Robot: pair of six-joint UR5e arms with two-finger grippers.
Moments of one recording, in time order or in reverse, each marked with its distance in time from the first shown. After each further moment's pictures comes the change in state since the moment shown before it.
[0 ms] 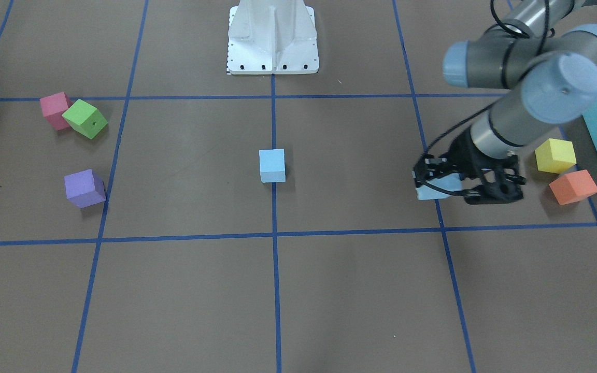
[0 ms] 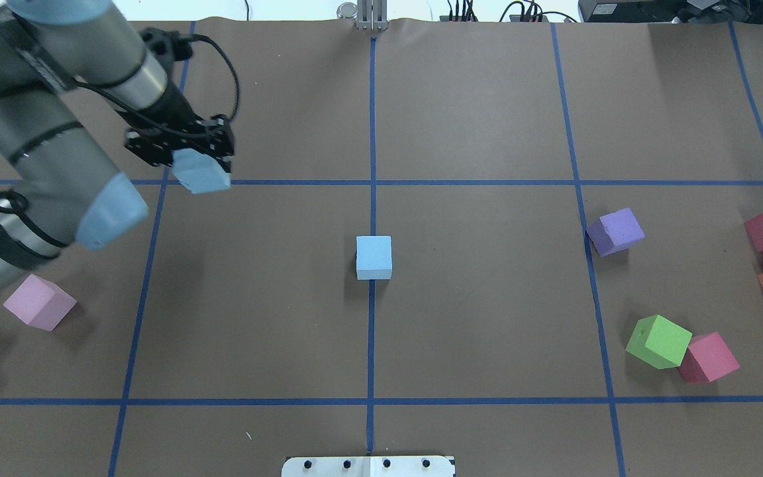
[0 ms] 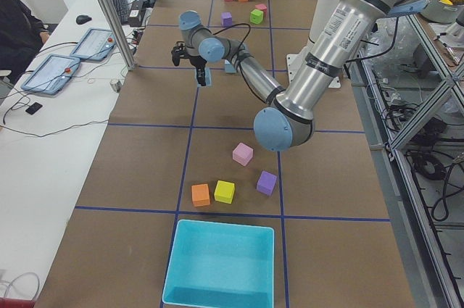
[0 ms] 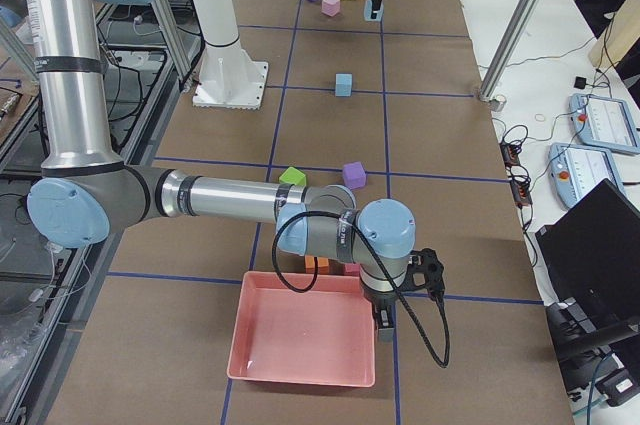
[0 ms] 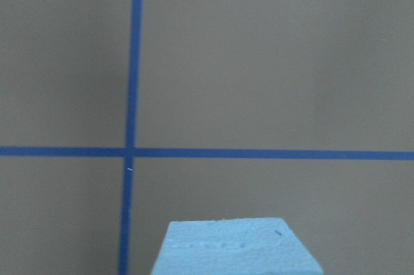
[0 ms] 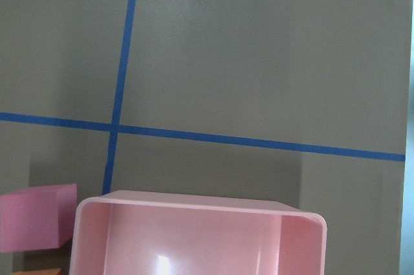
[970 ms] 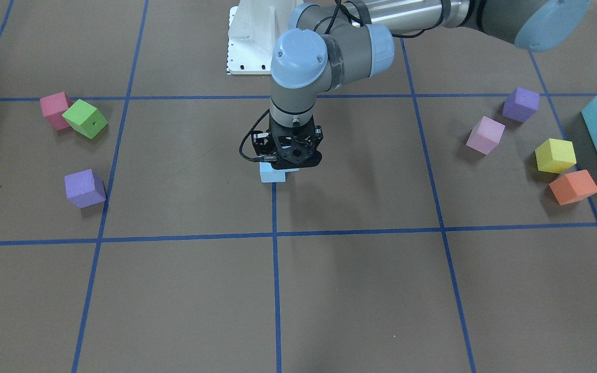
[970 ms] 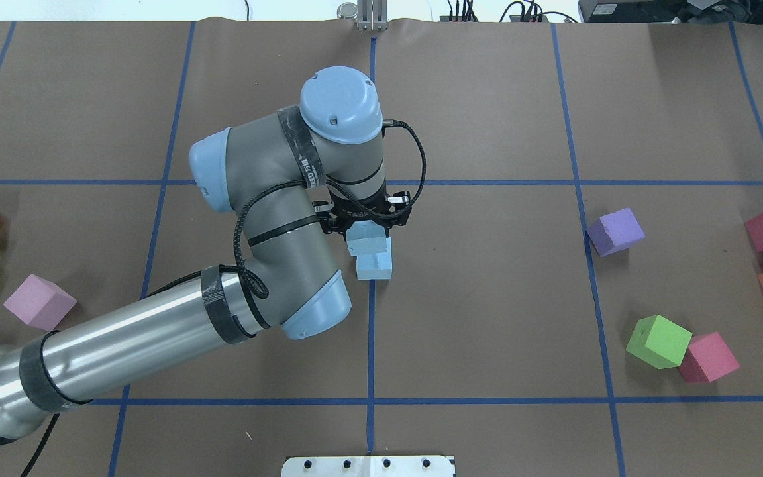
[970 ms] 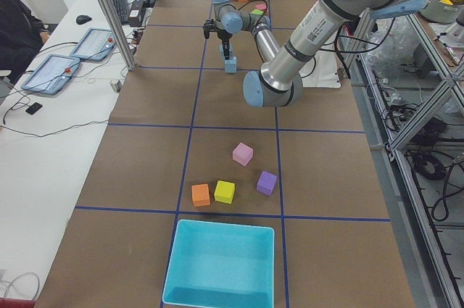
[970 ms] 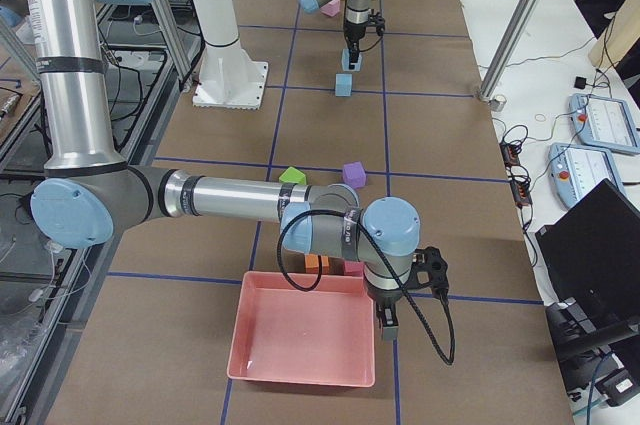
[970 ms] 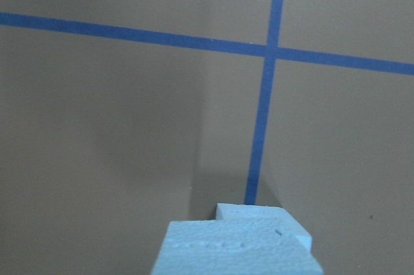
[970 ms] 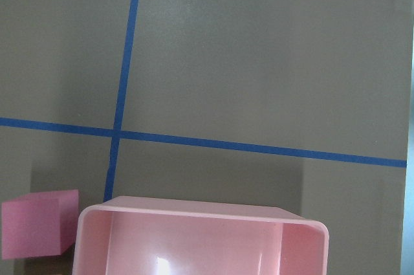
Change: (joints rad) left arm 0.283 -0.344 0.273 0.001 0.211 -0.205; right arm -0.004 0.014 -0.006 -0.001 -0.001 0.002
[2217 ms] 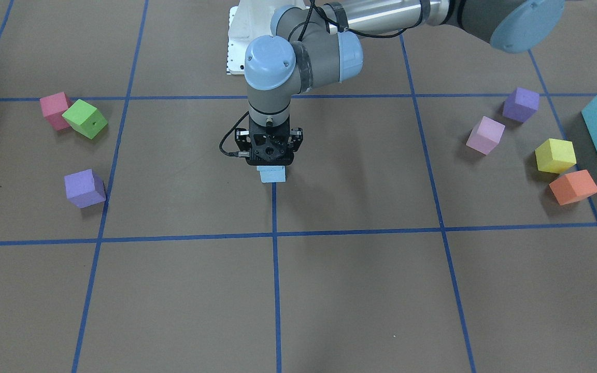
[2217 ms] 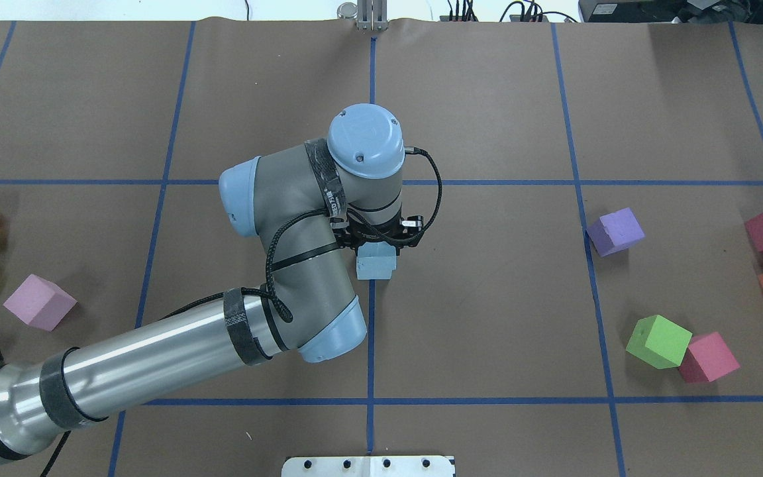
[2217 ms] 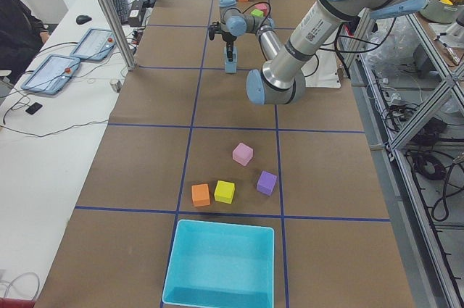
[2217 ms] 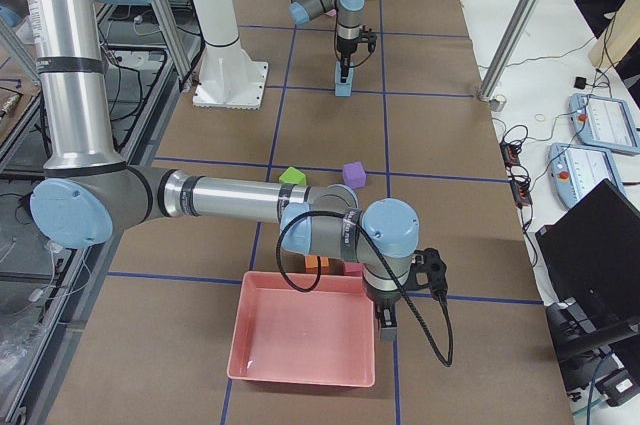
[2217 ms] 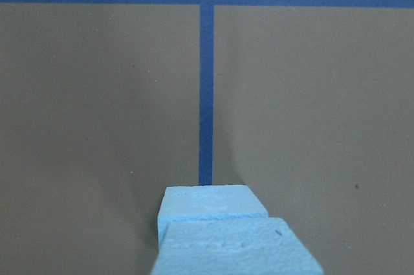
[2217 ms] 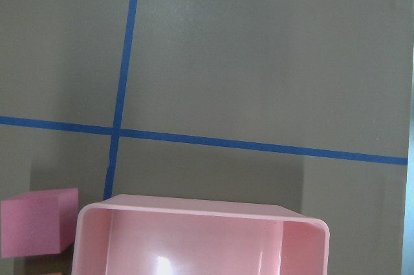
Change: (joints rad) left arm 0.044 -0.008 0.039 -0.035 0.050 0.058; right arm 0.000 -0.003 -0.001 -0.001 0.001 0.001
